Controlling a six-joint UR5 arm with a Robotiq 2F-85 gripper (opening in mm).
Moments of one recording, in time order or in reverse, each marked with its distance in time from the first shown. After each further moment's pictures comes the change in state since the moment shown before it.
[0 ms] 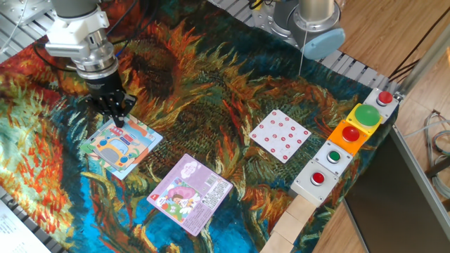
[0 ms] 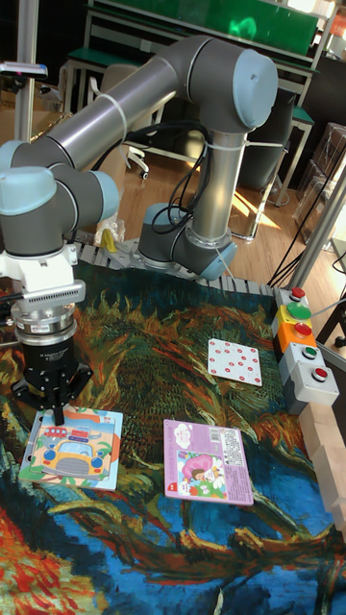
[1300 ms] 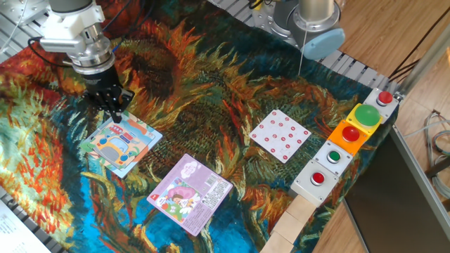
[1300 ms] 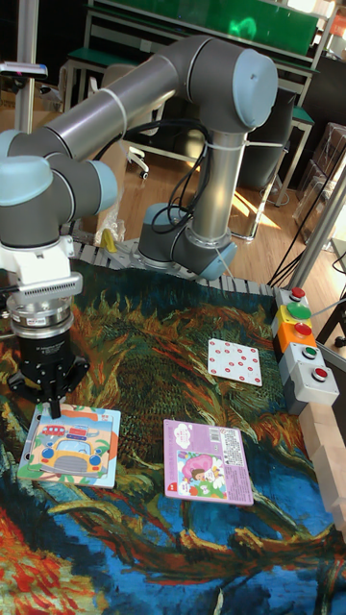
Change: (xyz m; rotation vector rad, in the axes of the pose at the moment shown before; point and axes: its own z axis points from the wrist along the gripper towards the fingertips) arm 0.004 -0.007 -0.017 0.008 0.036 -0.010
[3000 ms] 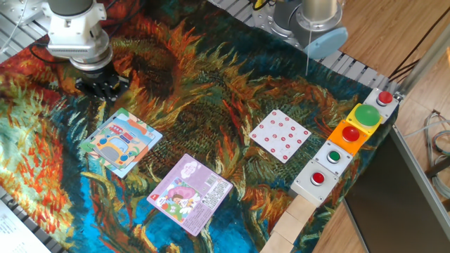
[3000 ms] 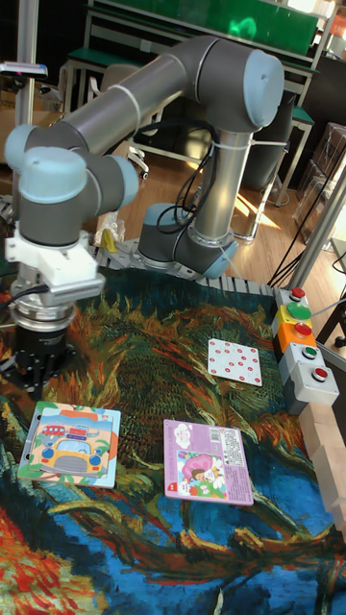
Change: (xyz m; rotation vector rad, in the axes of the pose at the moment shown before) arm 0.018 -0.001 -0.021 0.098 0.199 -0.177
